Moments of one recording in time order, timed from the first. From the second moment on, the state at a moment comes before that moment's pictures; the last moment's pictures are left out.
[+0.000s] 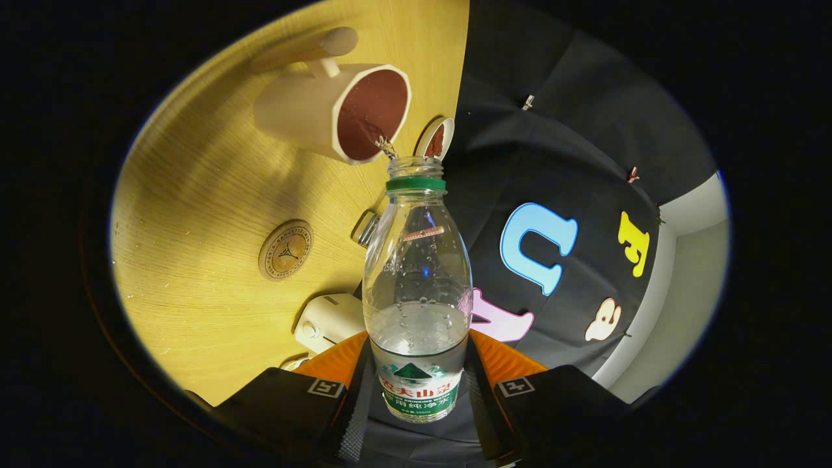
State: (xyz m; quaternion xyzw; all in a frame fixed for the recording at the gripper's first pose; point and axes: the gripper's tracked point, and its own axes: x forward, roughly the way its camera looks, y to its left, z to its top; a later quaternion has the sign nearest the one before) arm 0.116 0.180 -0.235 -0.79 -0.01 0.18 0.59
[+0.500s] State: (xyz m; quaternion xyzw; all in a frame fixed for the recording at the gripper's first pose) arm 0.115 0.197 -0.218 -0.82 -0.05 0.17 0.54
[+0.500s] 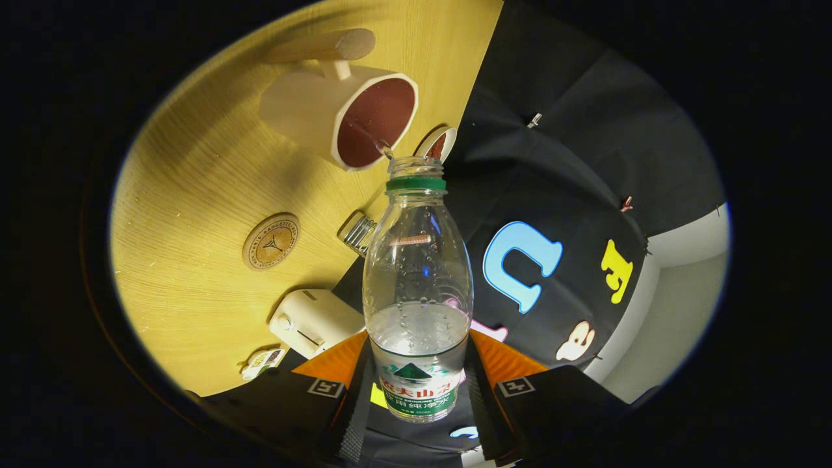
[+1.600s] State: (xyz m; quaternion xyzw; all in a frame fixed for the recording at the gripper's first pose) arm 0.100 0.190 -0.261 -0.71 0.06 0.22 0.67
